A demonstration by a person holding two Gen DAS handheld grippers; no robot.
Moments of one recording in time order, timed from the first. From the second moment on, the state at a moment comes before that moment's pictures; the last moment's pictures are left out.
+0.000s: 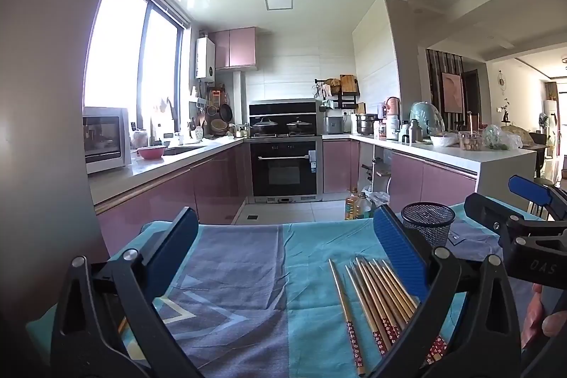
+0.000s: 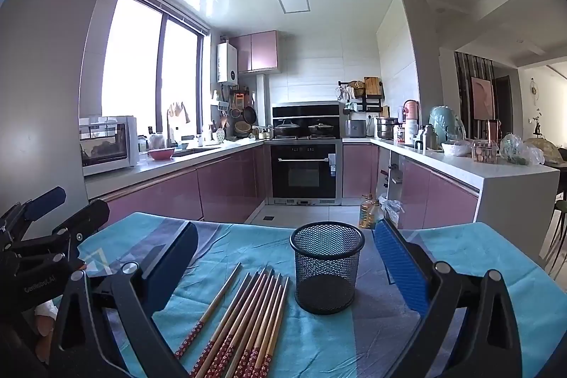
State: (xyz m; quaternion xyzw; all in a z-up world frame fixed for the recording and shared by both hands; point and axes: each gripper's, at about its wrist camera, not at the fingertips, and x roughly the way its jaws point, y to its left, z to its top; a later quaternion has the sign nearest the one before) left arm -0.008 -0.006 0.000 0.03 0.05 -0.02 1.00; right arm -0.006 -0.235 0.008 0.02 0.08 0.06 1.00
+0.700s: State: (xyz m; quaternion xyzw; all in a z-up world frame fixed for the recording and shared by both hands) left arm -0.013 -0.008 0.003 0.03 0.04 -0.02 1.00; right arm -0.011 -0.231 0.013 0.02 0.07 0.05 1.00
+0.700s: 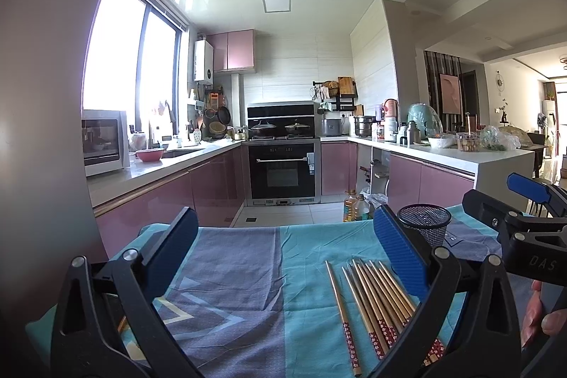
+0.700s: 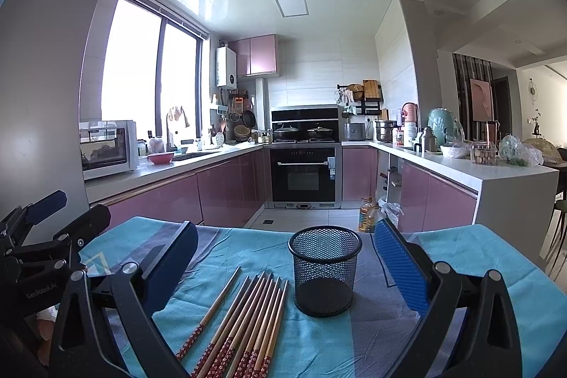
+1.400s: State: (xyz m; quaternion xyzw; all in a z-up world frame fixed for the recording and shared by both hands) left arm -0.012 -0.008 0.001 0.03 0.04 -0.02 1.00; right arm -0.008 -0.234 0.007 0.02 0.08 0.05 1.00
